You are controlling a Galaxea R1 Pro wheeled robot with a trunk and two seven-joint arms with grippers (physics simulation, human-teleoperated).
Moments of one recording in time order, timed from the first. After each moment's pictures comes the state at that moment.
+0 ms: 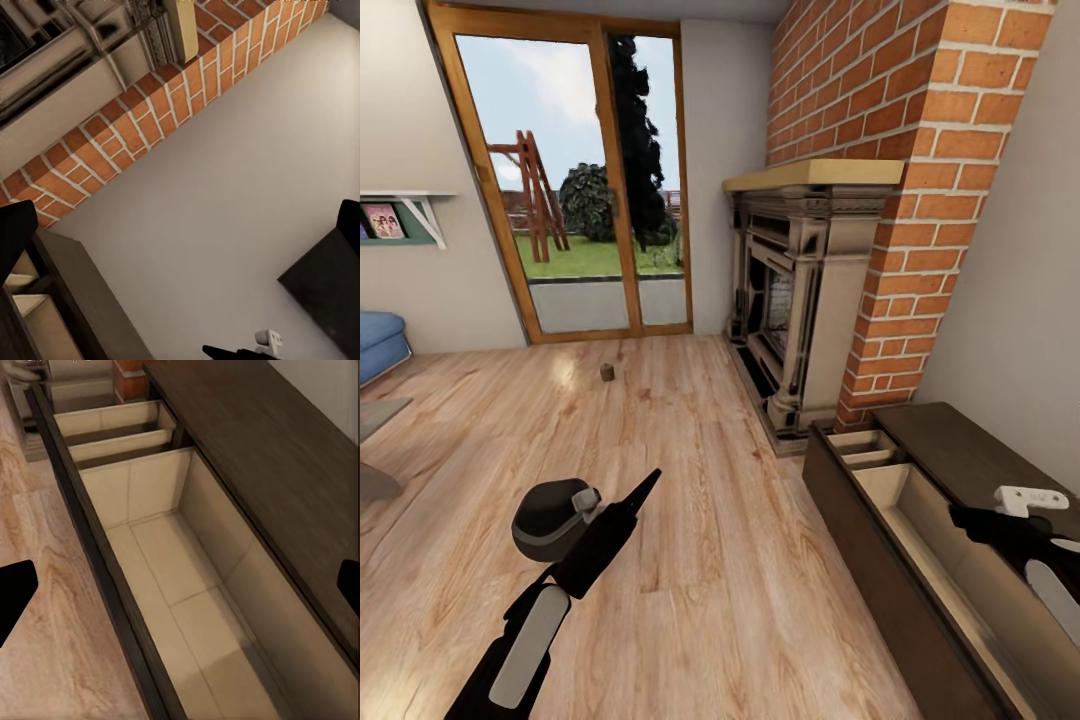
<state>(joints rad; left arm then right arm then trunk) -0.29 0.00 -0.02 -1.24 0.94 0.25 -0.81 -0.28 -0.56 0.02 -1.48 -0.57 0.65 -0.32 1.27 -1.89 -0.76</state>
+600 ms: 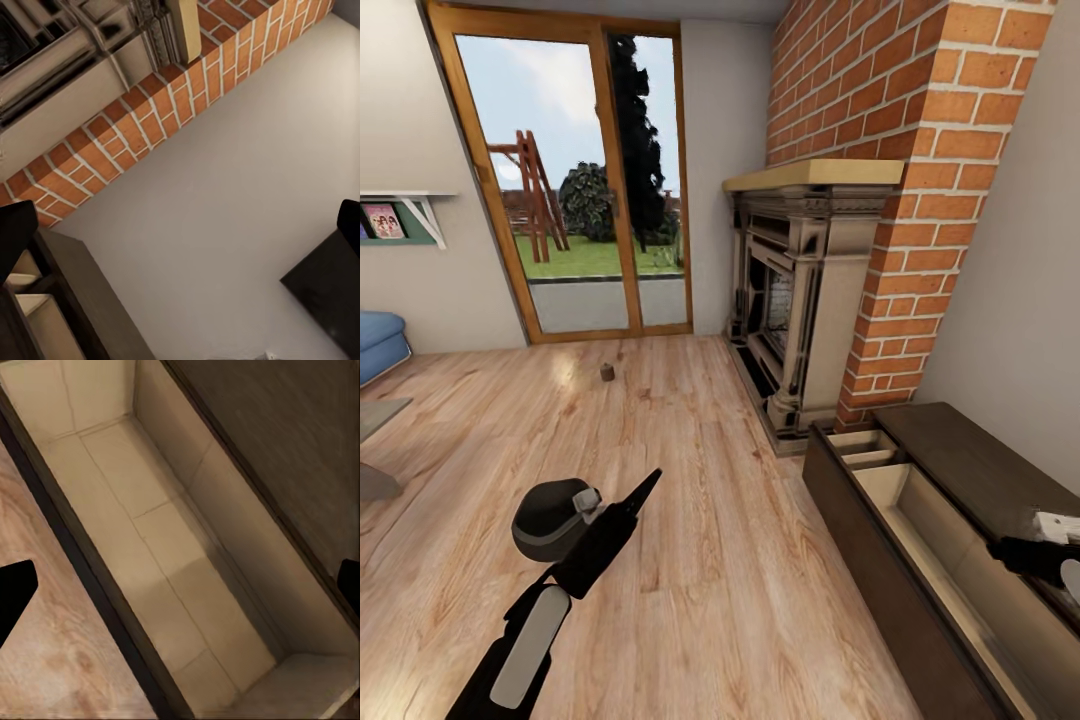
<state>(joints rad) -0.29 -0.01 -0.01 -1.24 0.93 0.25 -0.80 -0.28 -0.55 -0.13 -1.42 -0.58 0.91 -0.32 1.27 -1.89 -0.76</state>
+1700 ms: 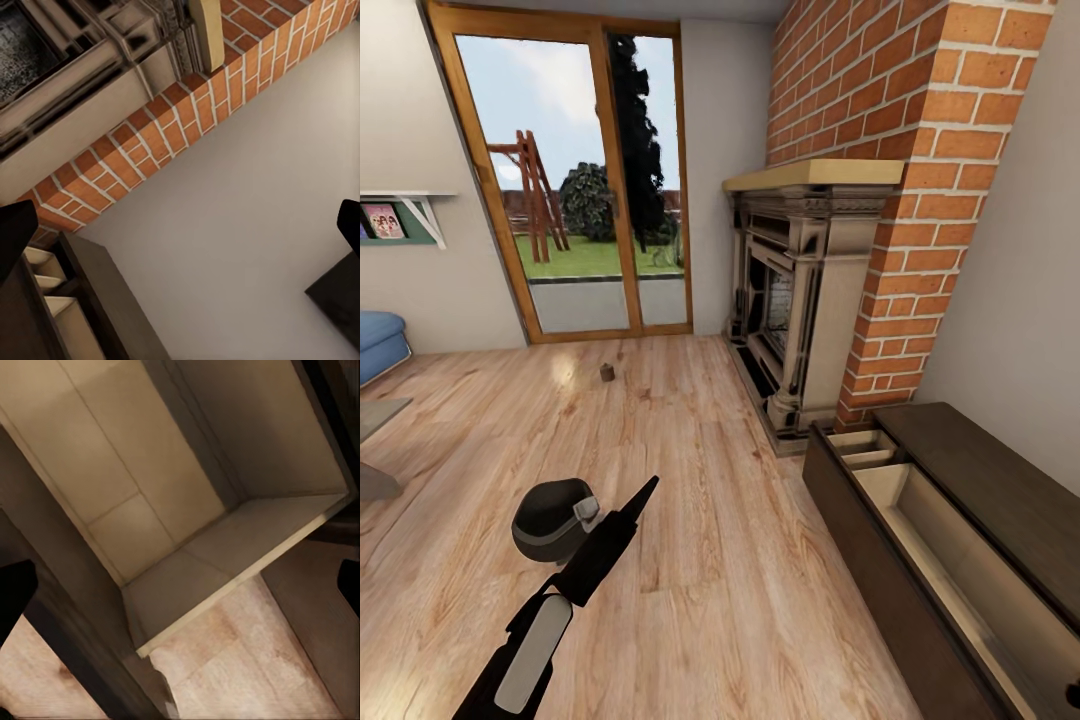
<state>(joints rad) -0.29 -0.01 -0.01 -1.16 0.93 0.17 -0.80 -0.27 -0.58 -0.26 -0.72 -0.12 0.71 0.16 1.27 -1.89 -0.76</state>
